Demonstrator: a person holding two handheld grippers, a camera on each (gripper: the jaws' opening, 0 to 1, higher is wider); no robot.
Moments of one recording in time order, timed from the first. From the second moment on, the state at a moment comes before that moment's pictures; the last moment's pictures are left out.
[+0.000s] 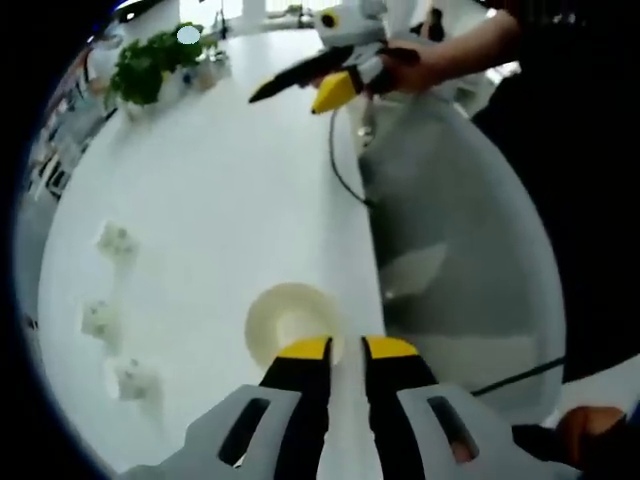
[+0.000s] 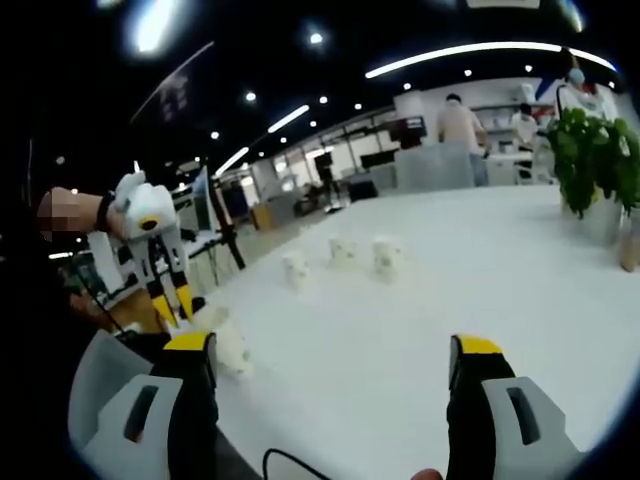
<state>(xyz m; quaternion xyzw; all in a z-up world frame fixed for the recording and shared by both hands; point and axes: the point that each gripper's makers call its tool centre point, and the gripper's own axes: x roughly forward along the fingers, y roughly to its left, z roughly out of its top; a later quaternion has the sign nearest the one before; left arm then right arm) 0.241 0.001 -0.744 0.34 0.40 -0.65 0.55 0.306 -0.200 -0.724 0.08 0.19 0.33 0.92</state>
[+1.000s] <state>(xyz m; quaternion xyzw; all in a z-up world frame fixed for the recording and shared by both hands) 0.270 -0.022 -0.688 0.14 0.28 -0.60 0.74 0.312 -0.183 -0.715 0.07 0.20 0.35 0.91</state>
